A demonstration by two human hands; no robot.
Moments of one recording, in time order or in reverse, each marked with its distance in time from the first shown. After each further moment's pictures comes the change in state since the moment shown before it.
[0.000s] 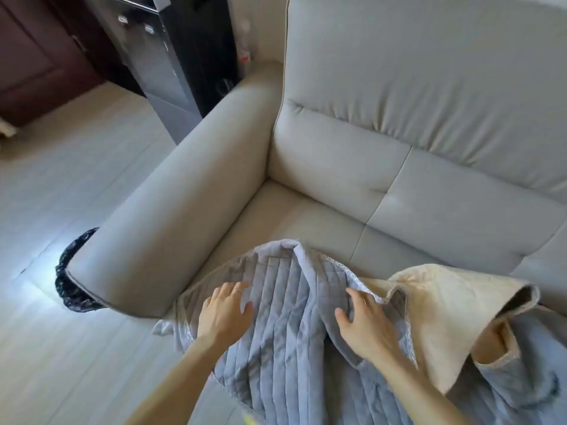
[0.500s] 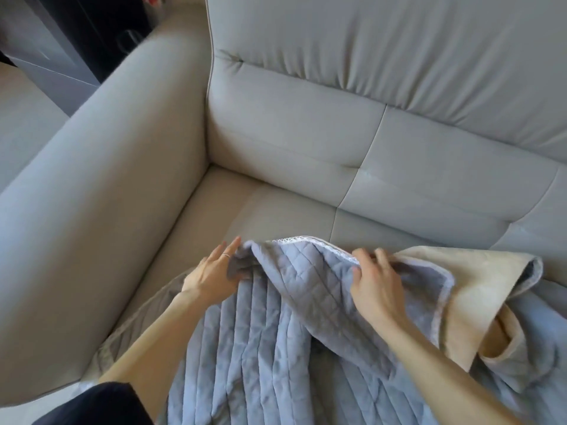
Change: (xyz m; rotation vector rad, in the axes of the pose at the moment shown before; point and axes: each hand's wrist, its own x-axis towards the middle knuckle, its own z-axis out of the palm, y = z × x) left_hand 0.233 -0.010 0.104 -0.069 -0.291 0.177; right_hand 0.149 0.040 0.063 -0.122 0.445 0.122
